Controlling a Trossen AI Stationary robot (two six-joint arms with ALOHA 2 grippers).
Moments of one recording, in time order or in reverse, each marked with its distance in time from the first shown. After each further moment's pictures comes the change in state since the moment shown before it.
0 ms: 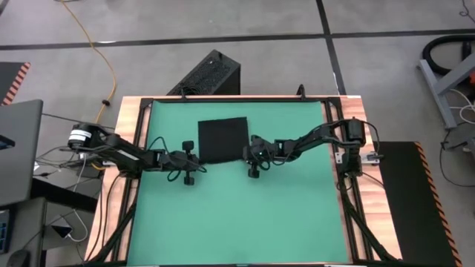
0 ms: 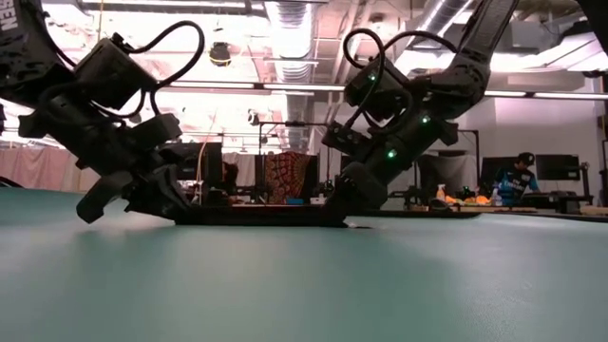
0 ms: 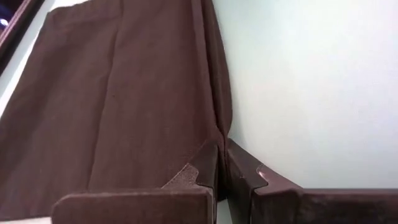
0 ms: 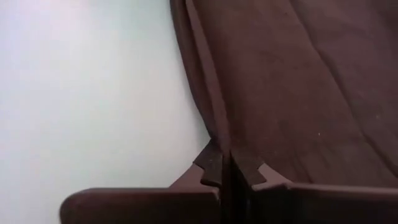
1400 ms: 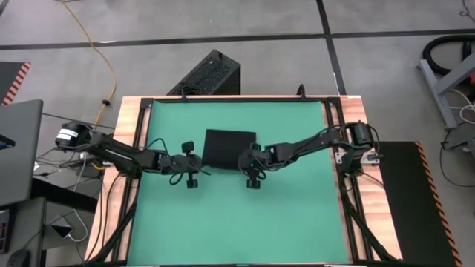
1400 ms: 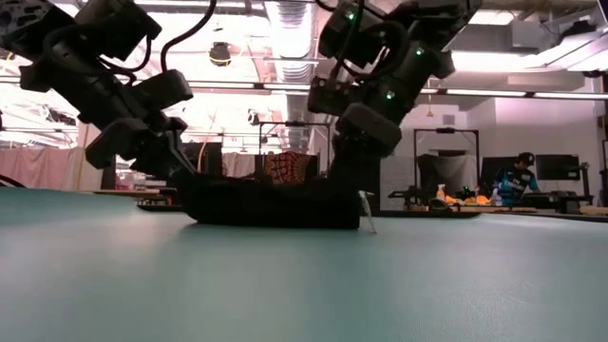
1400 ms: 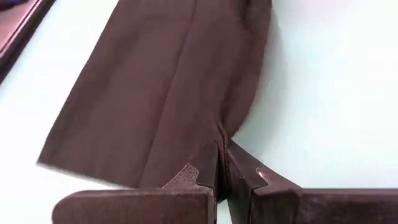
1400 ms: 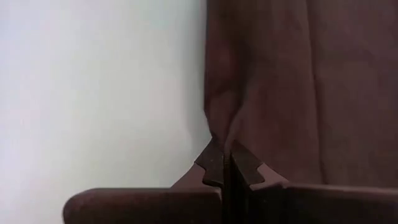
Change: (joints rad) left arm -0.135 -0.178 0.184 -0.353 -0.121 -0.218; right arm 0.142 -0.081 0.288 -0.547 0.036 0.147
